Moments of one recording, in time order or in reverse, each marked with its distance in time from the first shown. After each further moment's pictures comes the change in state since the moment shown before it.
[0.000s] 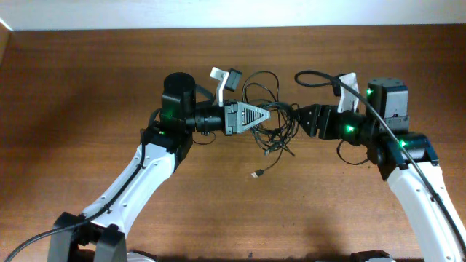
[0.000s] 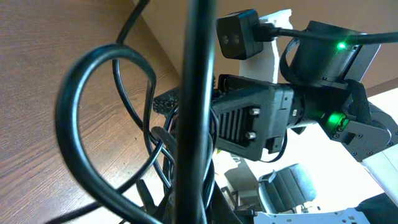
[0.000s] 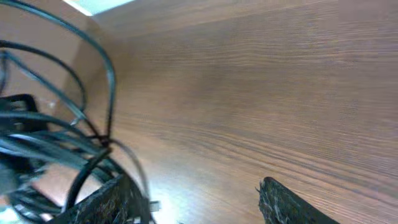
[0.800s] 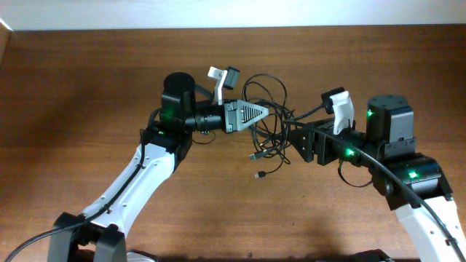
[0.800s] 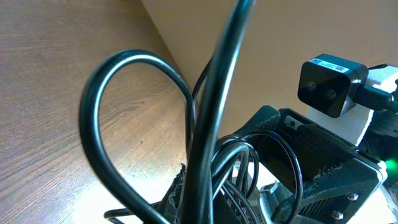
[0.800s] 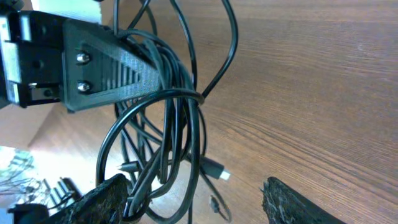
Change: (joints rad) left arm 0.003 0.000 0.000 -0.008 -0.047 -0.029; right arm 0.105 -0.184 0.002 -0.127 -0.029 -0.124
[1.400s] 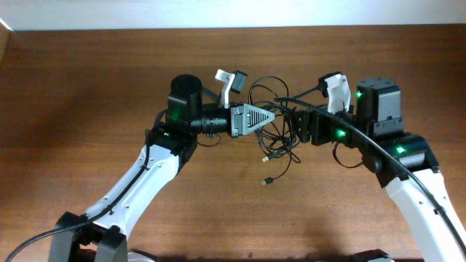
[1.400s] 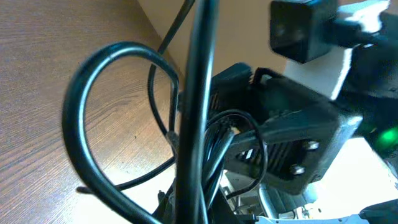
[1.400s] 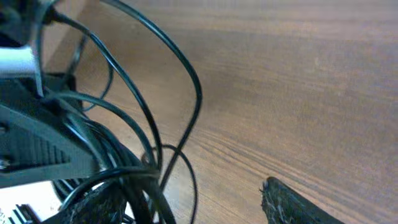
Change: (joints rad) left arm -0.042 0.000 0.000 -0.002 0.001 0.019; right arm 0.008 0.139 0.079 0.049 0.124 -0.003
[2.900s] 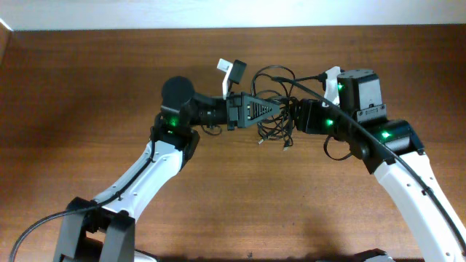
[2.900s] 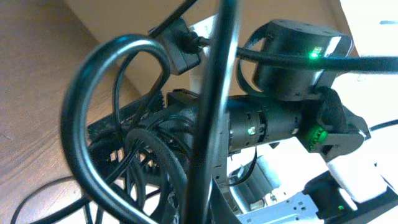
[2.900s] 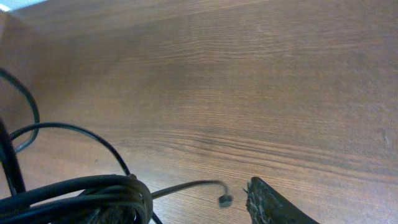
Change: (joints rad) left arm 0.015 0.061 -0.012 0.481 0.148 -0.328; right arm 0.052 0.113 0.075 -0.093 0.280 0.244
